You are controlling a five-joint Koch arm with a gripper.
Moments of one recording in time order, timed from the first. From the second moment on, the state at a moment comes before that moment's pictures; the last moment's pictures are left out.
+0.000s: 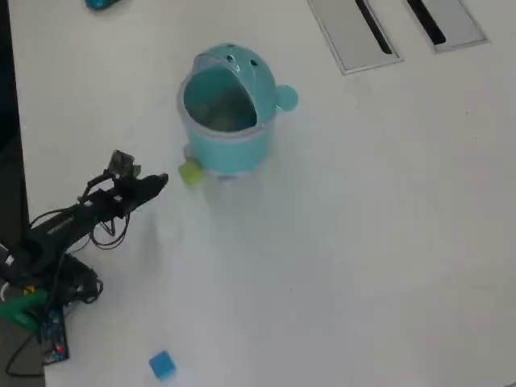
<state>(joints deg) -35.4 114.3 134.2 8.3 -103.8</state>
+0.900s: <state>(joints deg) -36.0 87.5 120.4 -1.4 -98.3</state>
